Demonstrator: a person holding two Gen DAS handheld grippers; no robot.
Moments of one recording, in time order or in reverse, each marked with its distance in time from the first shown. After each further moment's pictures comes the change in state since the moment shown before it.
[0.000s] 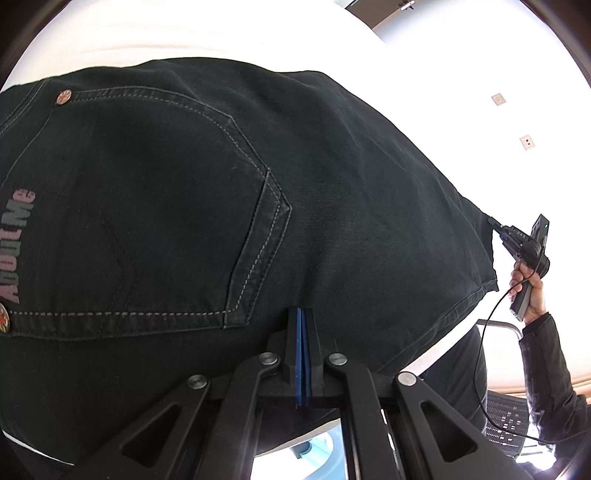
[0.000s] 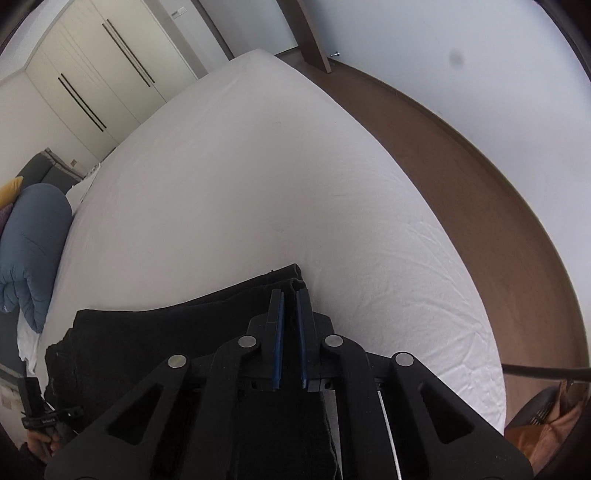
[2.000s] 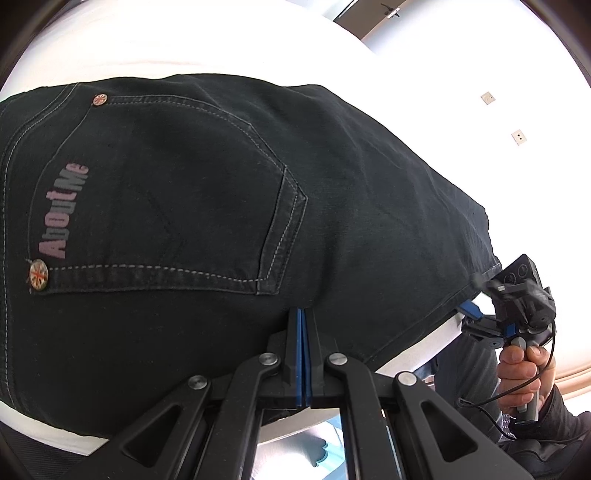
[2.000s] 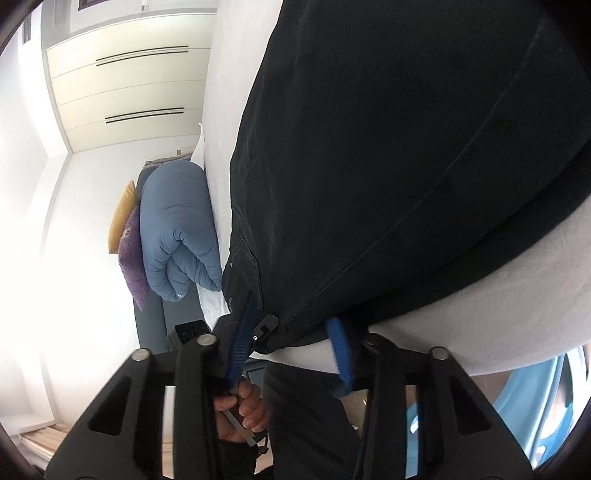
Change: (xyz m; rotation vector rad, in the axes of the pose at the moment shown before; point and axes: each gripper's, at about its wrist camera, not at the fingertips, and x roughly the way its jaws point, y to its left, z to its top) left arm -0.014 0.000 -0.026 0.050 -0.069 0.014; right arm 0.092 0.202 -0.239 0.492 0.435 0.698
